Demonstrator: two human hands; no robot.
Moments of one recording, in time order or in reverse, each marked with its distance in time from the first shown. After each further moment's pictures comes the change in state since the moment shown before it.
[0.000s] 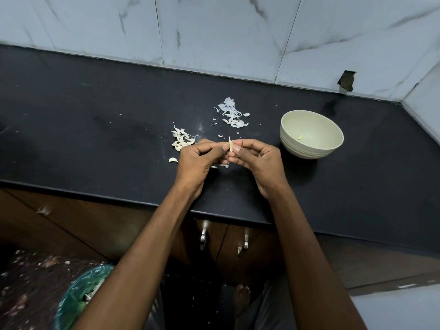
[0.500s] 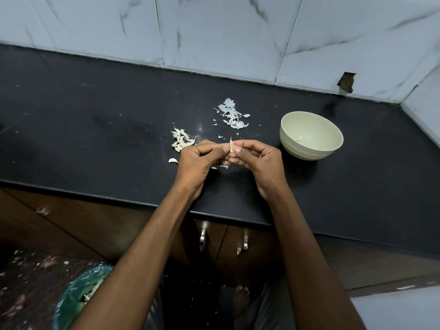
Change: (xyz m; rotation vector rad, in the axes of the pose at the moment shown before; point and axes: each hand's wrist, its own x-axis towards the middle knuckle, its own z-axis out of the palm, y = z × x) left_hand 0.001 0.000 -0.001 -0.005 -0.022 -0.003; right_hand -0.001 0.000 0.001 -0.013 0.021 -0.043
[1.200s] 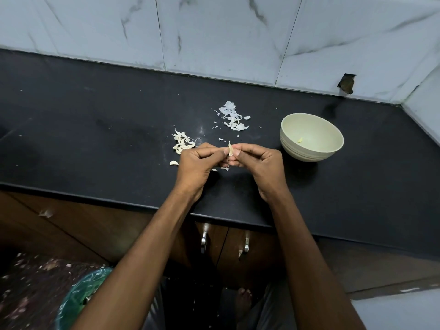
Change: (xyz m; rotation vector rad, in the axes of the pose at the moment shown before) left_hand 0.000 -0.001 -0.001 0.063 0.042 0.017; right_hand -0.002 0.002 0.000 -0.093 -0.004 -0.090
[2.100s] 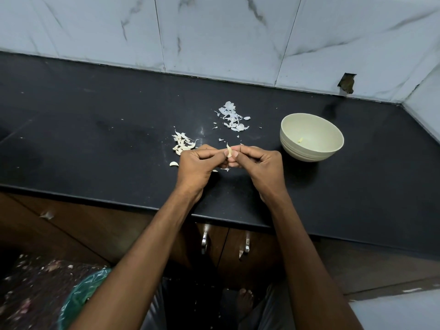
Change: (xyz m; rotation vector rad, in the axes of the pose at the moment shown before) left_hand -0.002 0.002 0.002 0.043 0.036 0.000; right_hand -0.002 0.003 0.001 -0.108 0.024 -0.083
